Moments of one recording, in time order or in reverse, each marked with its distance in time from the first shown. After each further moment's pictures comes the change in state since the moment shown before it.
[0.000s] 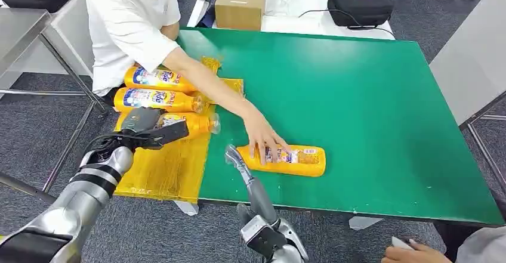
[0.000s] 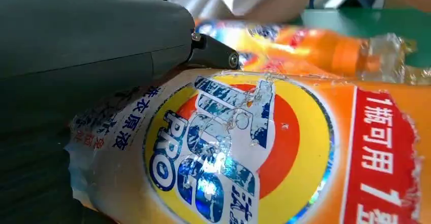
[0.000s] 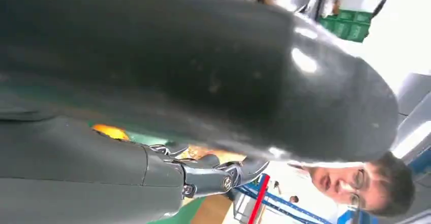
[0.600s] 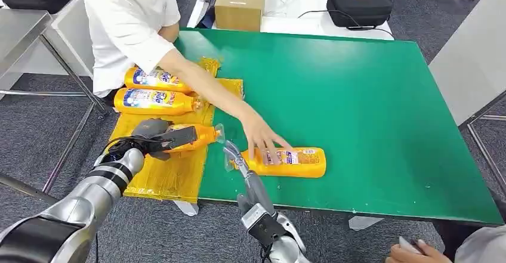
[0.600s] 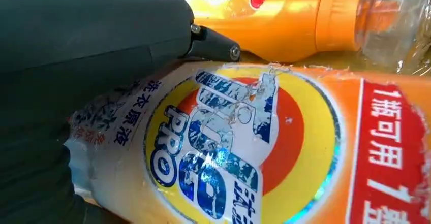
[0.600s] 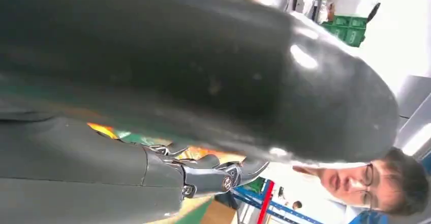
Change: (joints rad) left arm -0.068 -0.046 -0.005 0.229 0.003 -0.055 0.084; right arm -0.047 0.011 -0.003 0.065 -0.052 0.029 0.000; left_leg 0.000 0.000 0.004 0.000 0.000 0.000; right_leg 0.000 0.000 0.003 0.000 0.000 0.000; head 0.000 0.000
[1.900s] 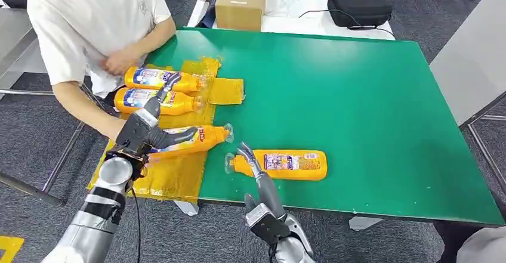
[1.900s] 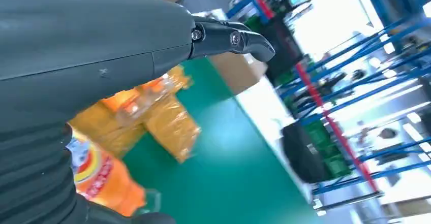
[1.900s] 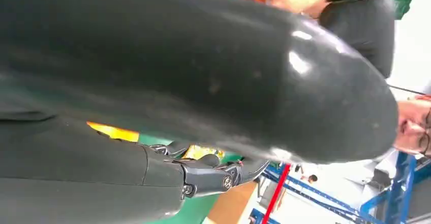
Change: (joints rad) left arm 0.347 -0.055 0.113 -0.800 0.738 -0.053 -0.360; right arm -0.004 -0.040 -0.014 0.042 0.036 -0.119 0.000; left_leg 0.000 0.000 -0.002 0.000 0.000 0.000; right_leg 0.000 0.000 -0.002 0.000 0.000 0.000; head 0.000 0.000
